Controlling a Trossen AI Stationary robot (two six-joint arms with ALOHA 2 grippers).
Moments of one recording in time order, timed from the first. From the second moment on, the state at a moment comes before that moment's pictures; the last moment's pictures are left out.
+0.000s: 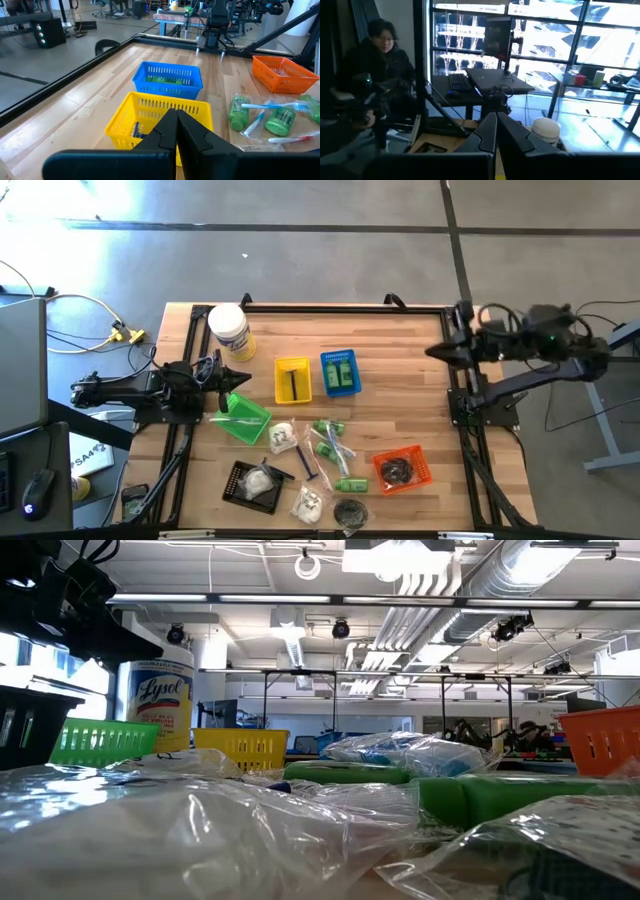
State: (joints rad) left arm 0.02 0.01 0.10 -0.23 -0.24 -0.11; right arm 0.13 0.78 1.25 -0.43 0.05 -0.07
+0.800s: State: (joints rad) left arm 0.02 0.01 0.09 -0.17 -0.26 -0.08; right arm 0.10 0.28 0.22 0.32 0.07 0.08
